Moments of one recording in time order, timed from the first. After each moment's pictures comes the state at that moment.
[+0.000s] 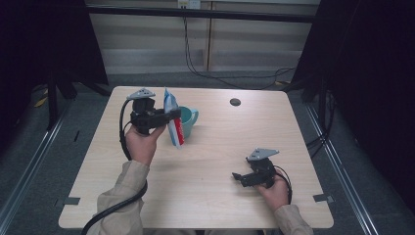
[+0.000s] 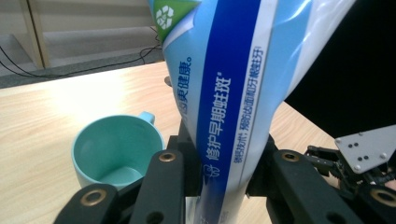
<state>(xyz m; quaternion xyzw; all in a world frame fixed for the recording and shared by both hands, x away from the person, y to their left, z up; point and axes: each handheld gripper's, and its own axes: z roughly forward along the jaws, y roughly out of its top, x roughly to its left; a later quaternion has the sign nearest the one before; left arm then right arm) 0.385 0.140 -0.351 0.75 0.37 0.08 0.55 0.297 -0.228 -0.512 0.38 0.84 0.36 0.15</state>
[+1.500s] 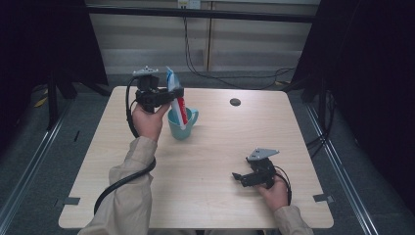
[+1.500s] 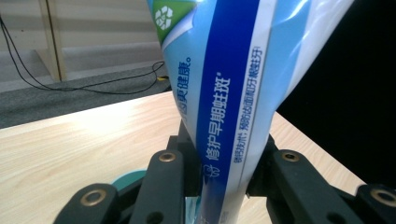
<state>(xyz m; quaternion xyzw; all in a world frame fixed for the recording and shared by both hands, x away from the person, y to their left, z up) 0.434 0.127 -0.326 0.73 0.39 0.10 0.55 0.298 -0.229 -0.512 0.37 0.84 0.37 0.15</state>
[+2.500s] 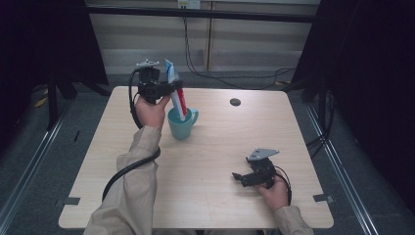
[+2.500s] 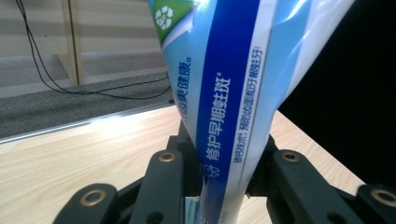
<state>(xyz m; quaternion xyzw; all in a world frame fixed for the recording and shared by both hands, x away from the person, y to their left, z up) 0.461 0.124 -0.327 0.72 0.41 0.12 0.55 0.298 -0.229 -0.512 0.37 0.84 0.37 0.15</state>
